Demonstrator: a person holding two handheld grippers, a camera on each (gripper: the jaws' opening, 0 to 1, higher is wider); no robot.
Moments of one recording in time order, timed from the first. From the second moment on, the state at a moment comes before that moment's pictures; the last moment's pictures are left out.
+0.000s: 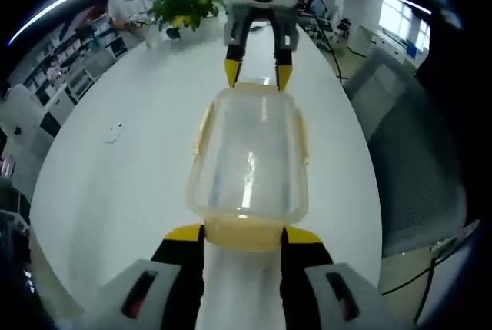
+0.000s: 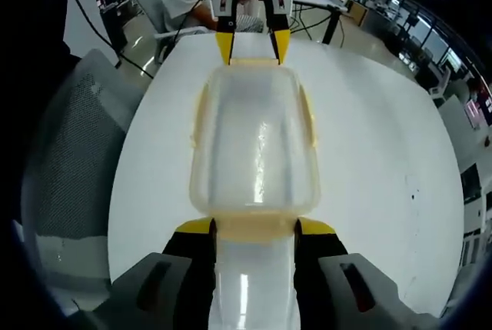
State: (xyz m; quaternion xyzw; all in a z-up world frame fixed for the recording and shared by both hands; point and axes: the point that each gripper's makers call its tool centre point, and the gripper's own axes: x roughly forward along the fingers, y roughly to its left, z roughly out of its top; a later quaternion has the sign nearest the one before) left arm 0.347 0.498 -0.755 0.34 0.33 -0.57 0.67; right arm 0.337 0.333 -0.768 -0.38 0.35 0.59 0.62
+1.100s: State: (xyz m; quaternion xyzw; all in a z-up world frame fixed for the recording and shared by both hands) left arm 0.347 0.431 -0.759 0.33 0.33 -0.56 0.68; right arm 0.338 0.266 -0.773 -0.39 0.35 0.59 0.62
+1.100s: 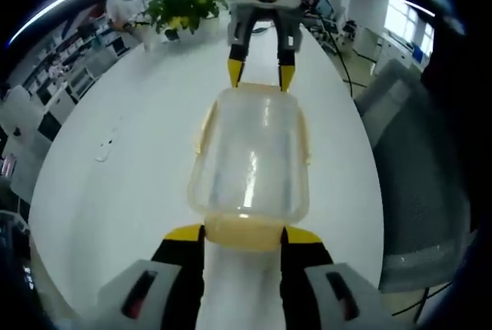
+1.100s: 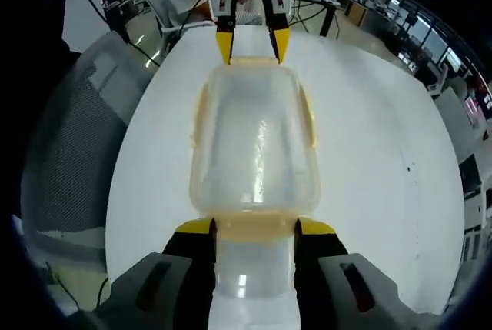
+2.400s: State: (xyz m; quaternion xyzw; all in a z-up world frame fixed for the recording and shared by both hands) left arm 0.350 0.351 -0.769 0.33 0.34 -0.56 0.68; right arm 0.341 0.186 -0.782 -0.39 0.35 0.59 0.61
